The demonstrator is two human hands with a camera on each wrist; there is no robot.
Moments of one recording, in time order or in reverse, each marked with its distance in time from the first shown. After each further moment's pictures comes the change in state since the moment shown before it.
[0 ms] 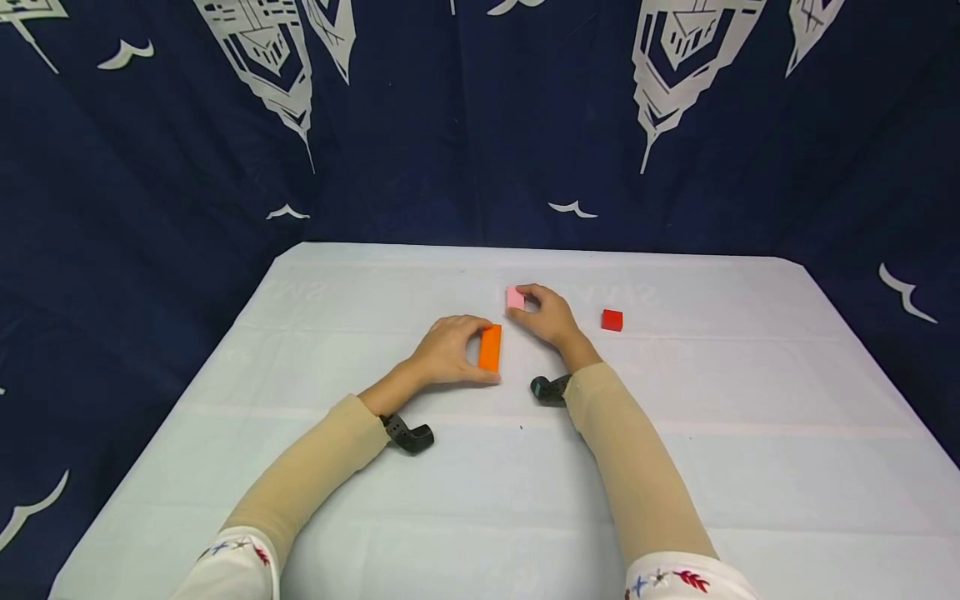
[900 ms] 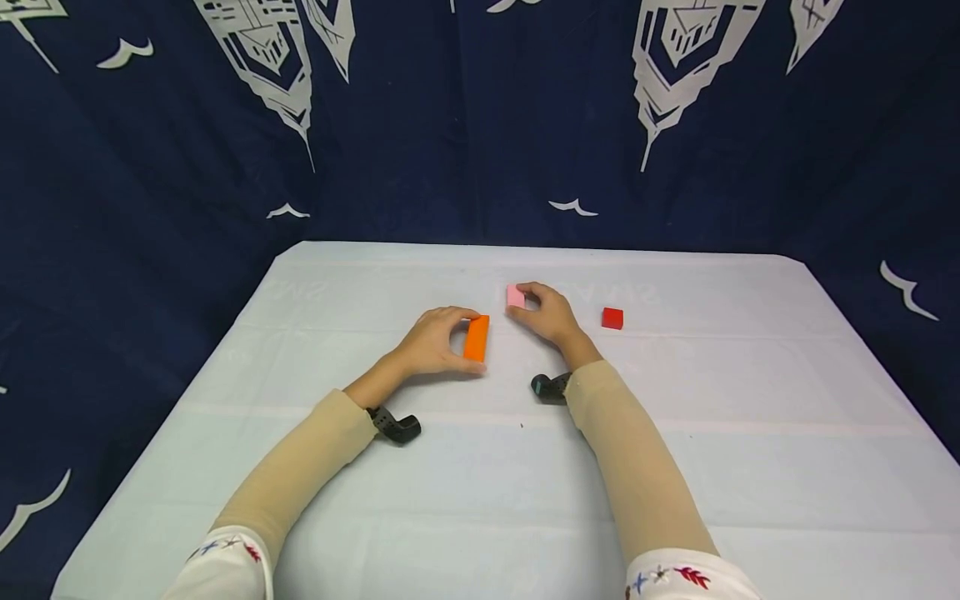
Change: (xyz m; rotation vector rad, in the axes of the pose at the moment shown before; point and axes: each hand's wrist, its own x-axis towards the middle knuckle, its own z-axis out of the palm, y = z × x) left_hand -0.006 -0.019 -0.014 -0.089 0.023 -0.016; right_hand 0.000 -0.001 -0.001 0.008 -0.017 0.015
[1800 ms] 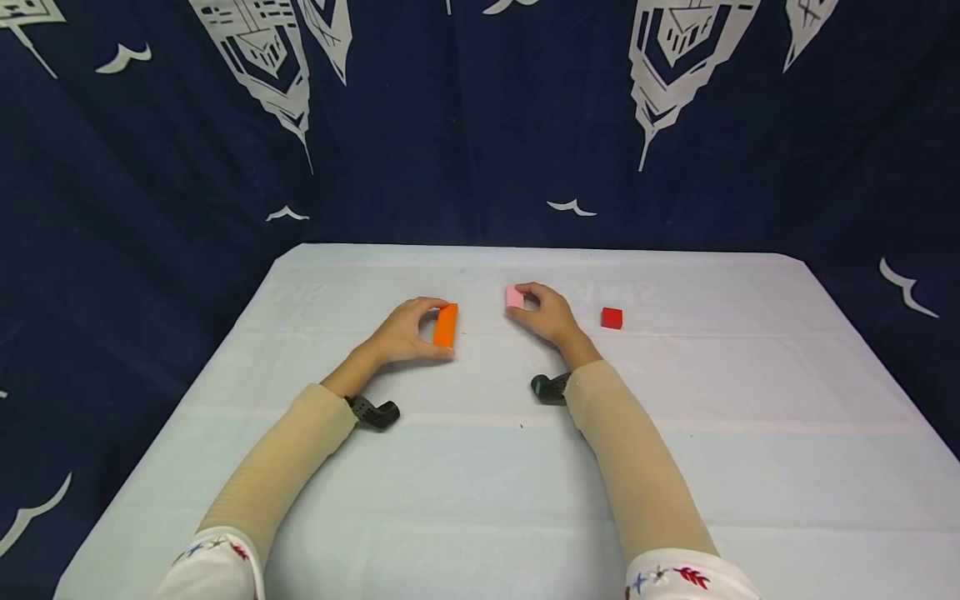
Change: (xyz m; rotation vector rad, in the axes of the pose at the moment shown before) left_hand -0.008 -0.041 -0.022 -0.112 0.003 -0.092; right_hand 0.000 0.001 -0.001 0.023 0.000 -0.011
